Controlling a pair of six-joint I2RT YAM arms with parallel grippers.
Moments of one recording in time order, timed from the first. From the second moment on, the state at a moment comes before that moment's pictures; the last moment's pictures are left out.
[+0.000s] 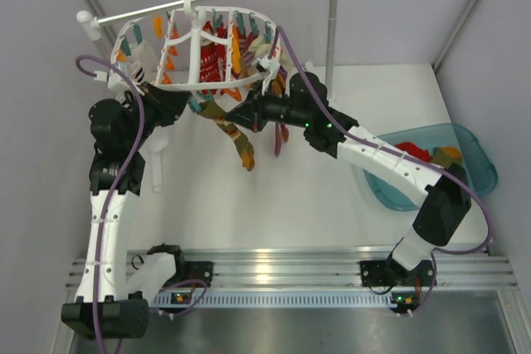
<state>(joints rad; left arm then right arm) 0.03 0.94 1.13 -0.20 0.41 -0.64 0.83 1.63 1.50 0.07 -0.43 0.39</state>
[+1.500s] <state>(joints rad) 0.03 0.94 1.13 -0.20 0.42 -0.68 0.84 1.69 1.53 0.21 -0.52 0.53</state>
